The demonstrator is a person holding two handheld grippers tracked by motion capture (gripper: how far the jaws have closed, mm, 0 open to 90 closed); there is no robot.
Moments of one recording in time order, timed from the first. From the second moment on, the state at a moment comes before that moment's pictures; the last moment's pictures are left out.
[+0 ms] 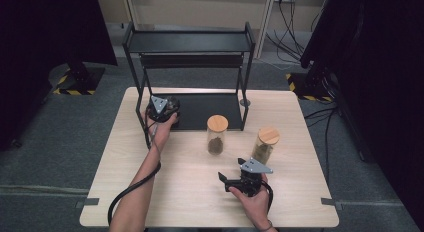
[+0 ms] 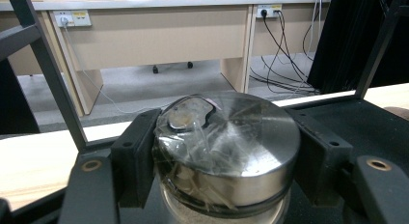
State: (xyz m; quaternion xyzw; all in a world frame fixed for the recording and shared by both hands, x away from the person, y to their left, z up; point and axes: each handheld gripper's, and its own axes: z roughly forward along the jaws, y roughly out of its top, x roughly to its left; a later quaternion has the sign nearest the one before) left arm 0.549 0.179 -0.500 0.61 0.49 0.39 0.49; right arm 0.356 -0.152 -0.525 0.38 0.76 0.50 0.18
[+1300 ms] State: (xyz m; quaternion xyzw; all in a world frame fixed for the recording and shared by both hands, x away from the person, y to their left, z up) left arm 0.526 0.171 -0.484 0.60 0.49 0.39 0.49; right arm 0.356 -0.151 -0.525 0.38 0.76 0.49 0.18
